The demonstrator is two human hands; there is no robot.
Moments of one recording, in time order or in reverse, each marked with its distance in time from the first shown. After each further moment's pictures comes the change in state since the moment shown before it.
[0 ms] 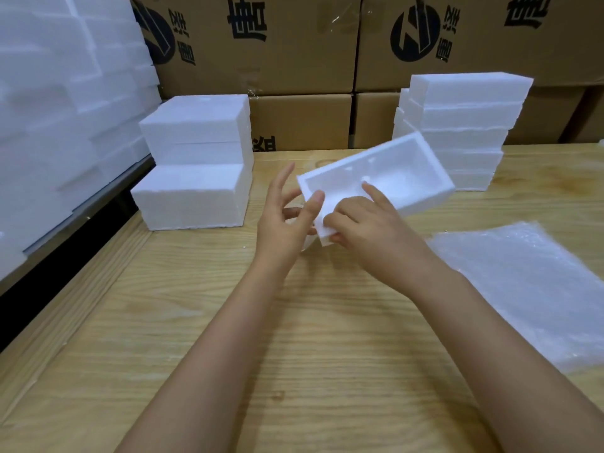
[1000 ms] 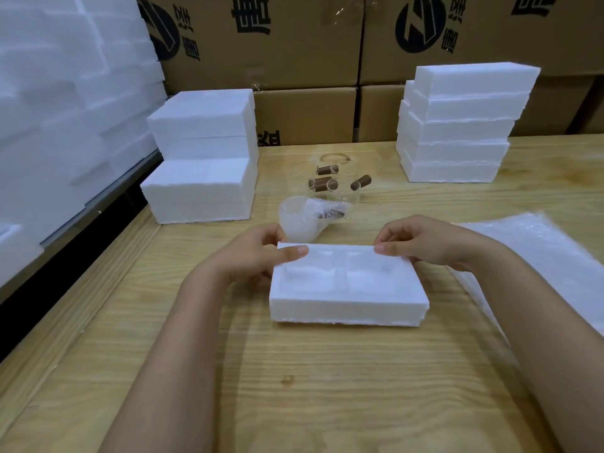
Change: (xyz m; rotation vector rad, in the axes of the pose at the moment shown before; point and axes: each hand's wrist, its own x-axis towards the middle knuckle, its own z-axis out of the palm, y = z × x) left_hand -0.006 -0.006 -0.076 0.427 -0.488 -0.437; right_hand -0.031 0.053 -0.007 0.933 -0.650 0.757
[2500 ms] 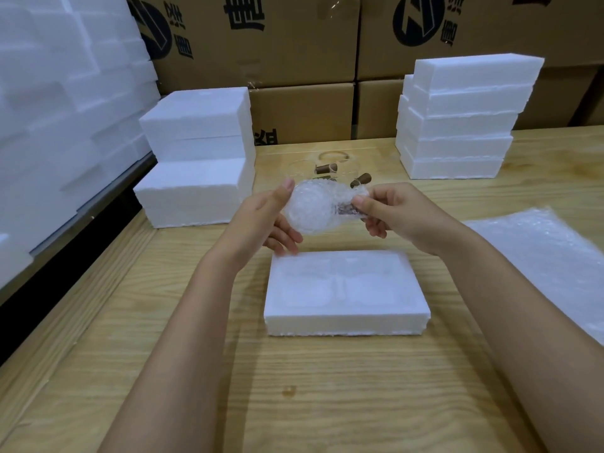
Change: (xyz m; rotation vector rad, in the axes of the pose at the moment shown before) left_hand 0.023 0.028 0.002 -0.235 0.149 0.125; right_hand 0.028 -0.027 0.013 0.290 0.235 -0.284
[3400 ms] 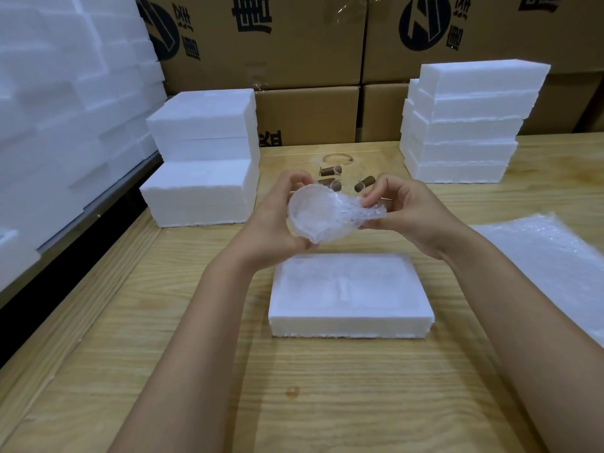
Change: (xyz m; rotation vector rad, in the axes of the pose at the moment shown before) left_hand -0.009 0.004 0.008 0.321 -0.025 0.415; right_hand -0.005 -0.004 0.001 0.270 -0.027 -0.148
